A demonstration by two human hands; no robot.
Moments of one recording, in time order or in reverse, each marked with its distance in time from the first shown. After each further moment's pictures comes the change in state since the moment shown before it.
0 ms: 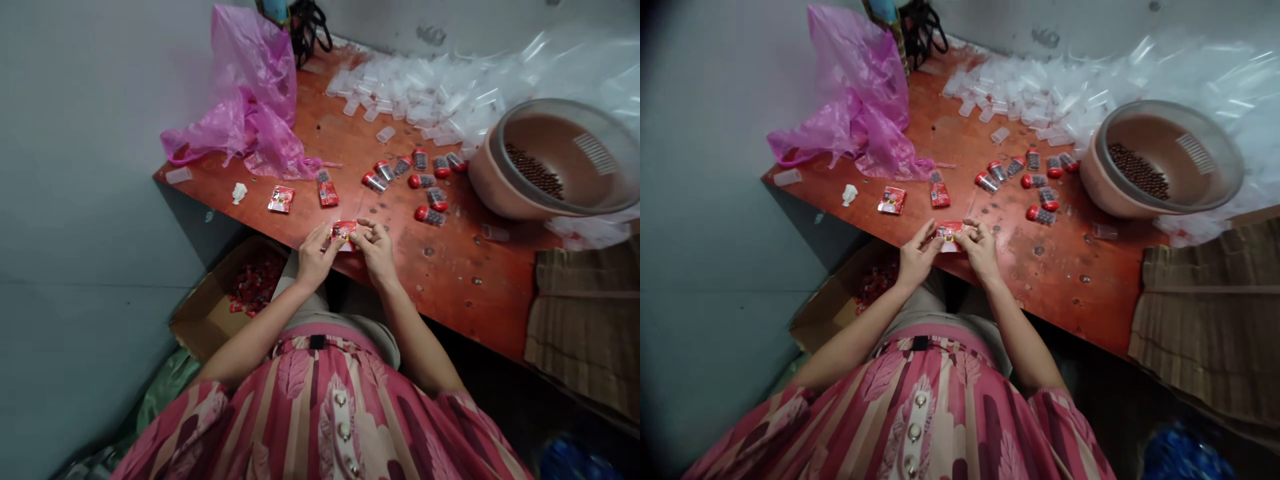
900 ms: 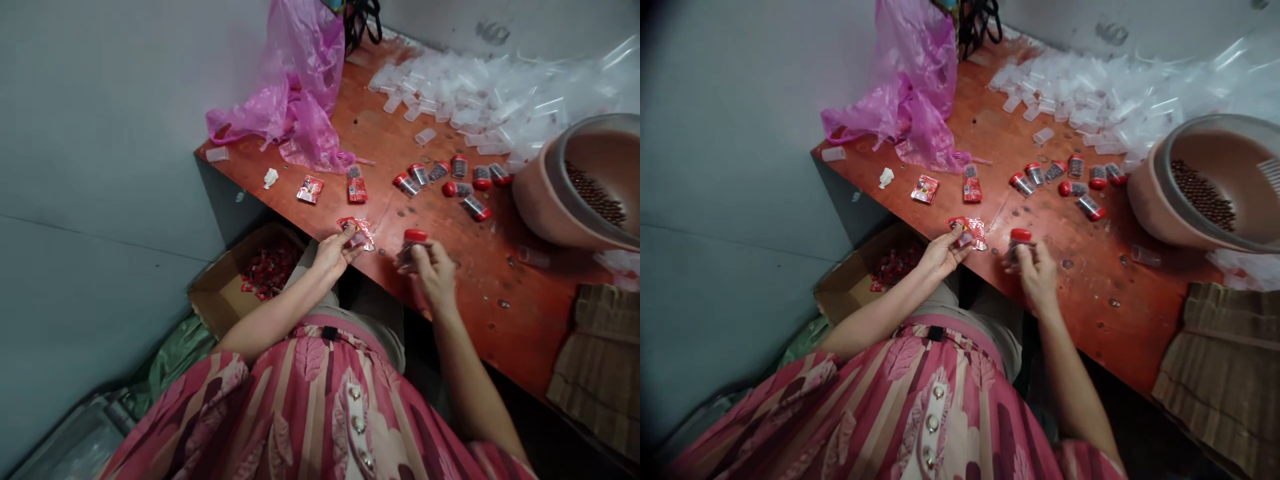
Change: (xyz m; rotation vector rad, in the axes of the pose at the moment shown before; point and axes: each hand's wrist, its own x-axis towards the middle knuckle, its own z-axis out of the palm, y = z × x) left_hand 0.007 0.017 0.004 -1.132 0.212 -0.982; right_hand -0.023 -0.020 -0.062 -0.462 0.016 -0.049
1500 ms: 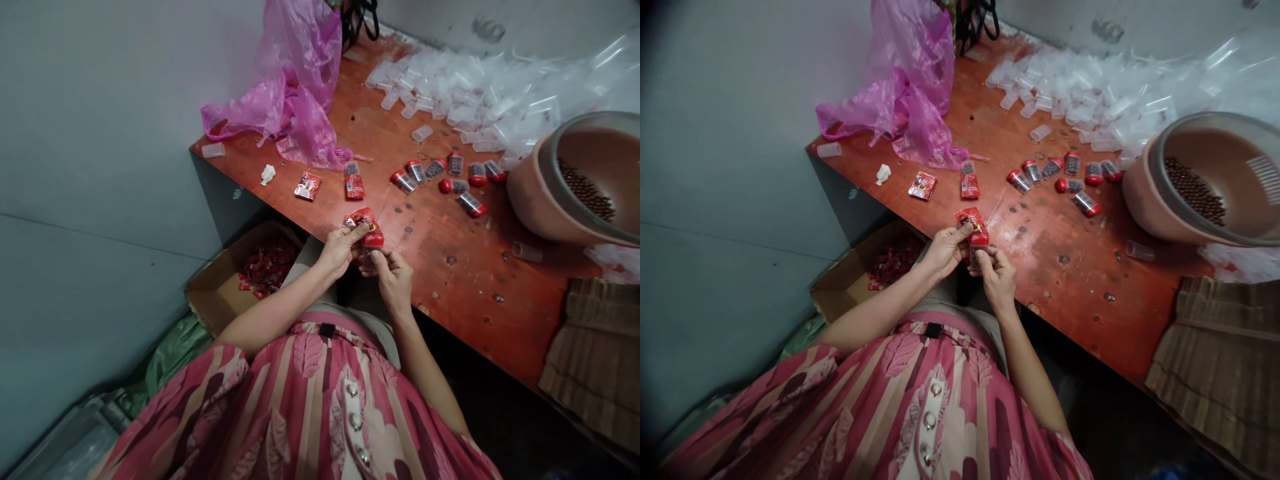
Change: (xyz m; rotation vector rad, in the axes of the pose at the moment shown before) left_hand -0.010 -0.007 0.010 0.166 -0.294 0.075; right_hand -0.036 -0.010 0.065 0.254 -0.003 0.080
